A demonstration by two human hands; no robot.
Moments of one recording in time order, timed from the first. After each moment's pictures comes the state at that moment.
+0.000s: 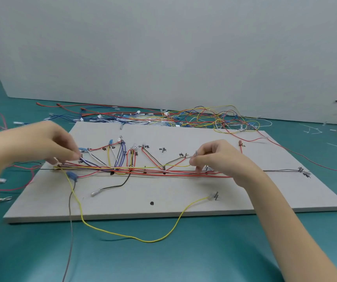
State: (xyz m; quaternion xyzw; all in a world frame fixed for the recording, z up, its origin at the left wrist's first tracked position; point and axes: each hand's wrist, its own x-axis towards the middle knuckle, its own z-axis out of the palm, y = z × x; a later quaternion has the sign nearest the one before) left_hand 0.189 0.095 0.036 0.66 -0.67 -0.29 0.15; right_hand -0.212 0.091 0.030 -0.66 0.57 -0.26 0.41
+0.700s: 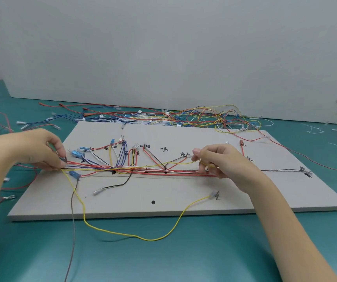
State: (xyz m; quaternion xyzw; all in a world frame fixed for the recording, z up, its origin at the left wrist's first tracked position) left_hand 0.222 0.072 0.002 0.77 -0.54 -0.30 0.16; right_hand -0.219 0.099 0.023 -0.64 0.53 -0.30 0.47
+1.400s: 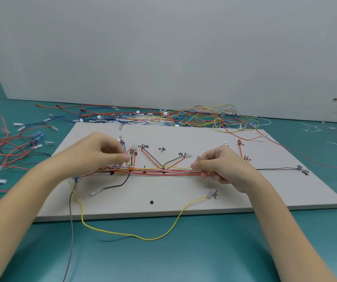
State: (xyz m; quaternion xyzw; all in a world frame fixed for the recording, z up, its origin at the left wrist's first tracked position) left_hand 0.092 0.103 0.020 0.54 -0.75 -0.29 0.26; right_hand -0.225 0.095 0.014 -0.62 0.57 -0.27 0.47
